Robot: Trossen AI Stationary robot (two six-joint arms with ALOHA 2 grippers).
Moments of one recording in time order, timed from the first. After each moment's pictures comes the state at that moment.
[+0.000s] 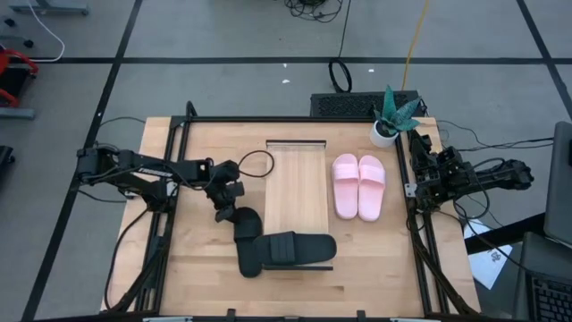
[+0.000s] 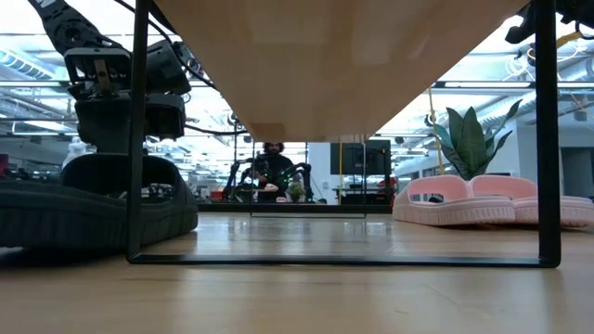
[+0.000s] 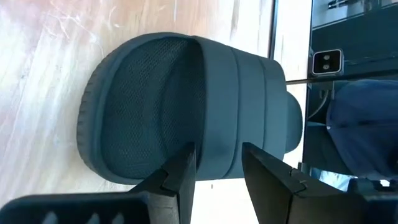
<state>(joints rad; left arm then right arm) 0.20 1.32 0.48 -0.20 0.77 -0.36 0.17 0.42 0.09 1.39 0.52 -0.09</state>
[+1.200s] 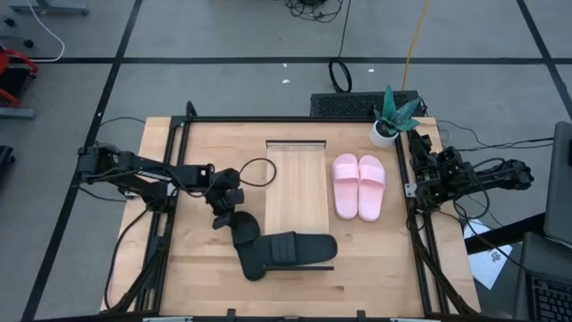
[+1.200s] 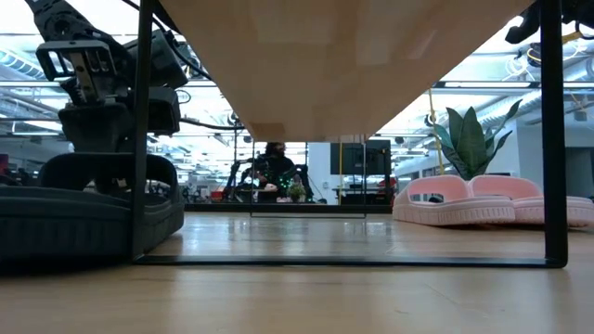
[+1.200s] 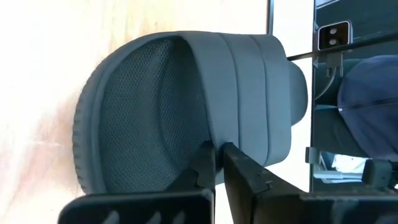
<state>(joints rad) 0.10 1.32 0.48 -0.20 0.72 -0.36 0.17 0.42 0.09 1.39 0.52 -0.09</state>
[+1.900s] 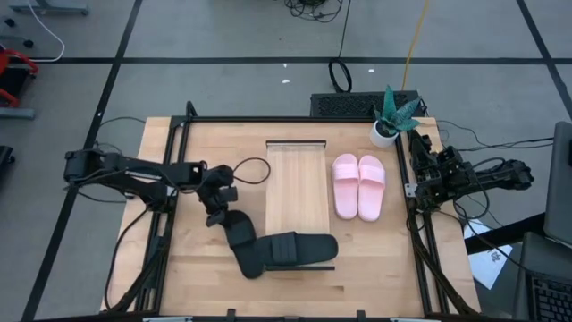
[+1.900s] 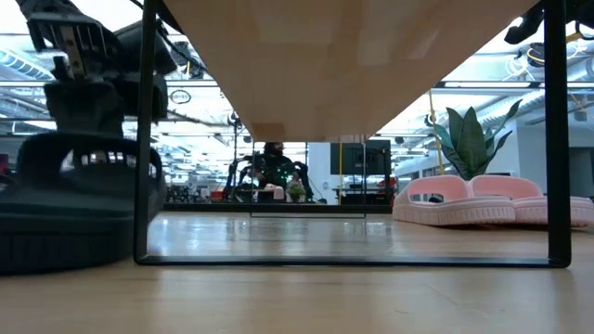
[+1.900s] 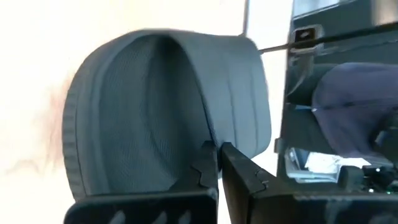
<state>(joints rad) 0.12 1.17 0.48 -0.33 0.78 -0.43 0.16 0.42 0.09 1.39 0.52 -0.06</state>
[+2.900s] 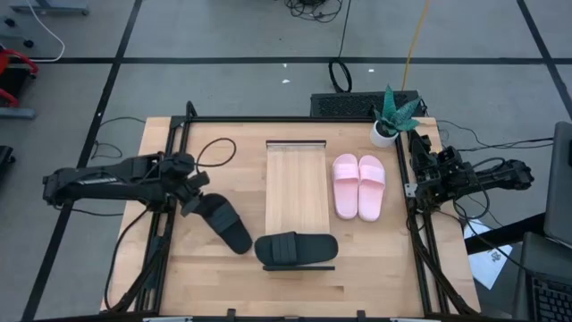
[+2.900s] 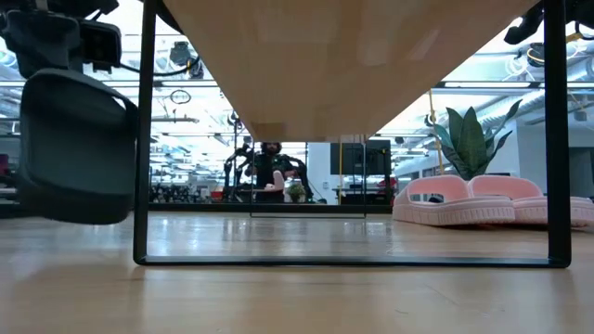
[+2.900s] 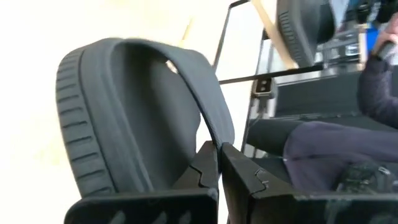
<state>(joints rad) 0.17 0.60 0.54 -0.72 0.66 -0.70 0.17 0.42 0.09 1.38 0.52 -0.06</state>
